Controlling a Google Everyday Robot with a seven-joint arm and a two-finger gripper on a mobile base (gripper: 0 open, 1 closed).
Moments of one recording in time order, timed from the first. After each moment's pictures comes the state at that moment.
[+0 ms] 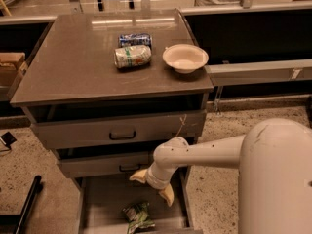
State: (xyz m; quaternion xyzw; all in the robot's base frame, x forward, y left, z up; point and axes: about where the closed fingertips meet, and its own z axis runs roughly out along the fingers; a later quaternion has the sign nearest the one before) arm 0.485 0.027 0.381 -0.95 0.24 0.10 0.15
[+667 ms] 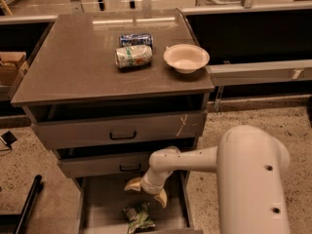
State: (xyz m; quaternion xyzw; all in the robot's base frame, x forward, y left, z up) arm 0.491 0.051 0.307 -0.96 0.15 0.13 0.17
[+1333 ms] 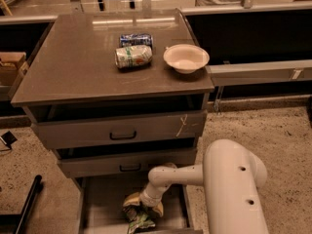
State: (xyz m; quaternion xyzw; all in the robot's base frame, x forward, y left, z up) arm 0.472 0.065 0.201 -0.97 0.06 0.14 0.20
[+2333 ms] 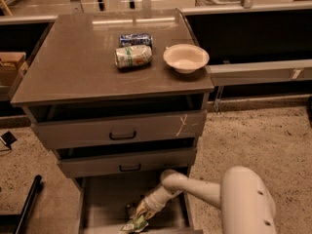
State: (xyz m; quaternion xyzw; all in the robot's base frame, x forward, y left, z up) arm 0.458 0.078 0.179 -0.92 0.06 0.19 0.33
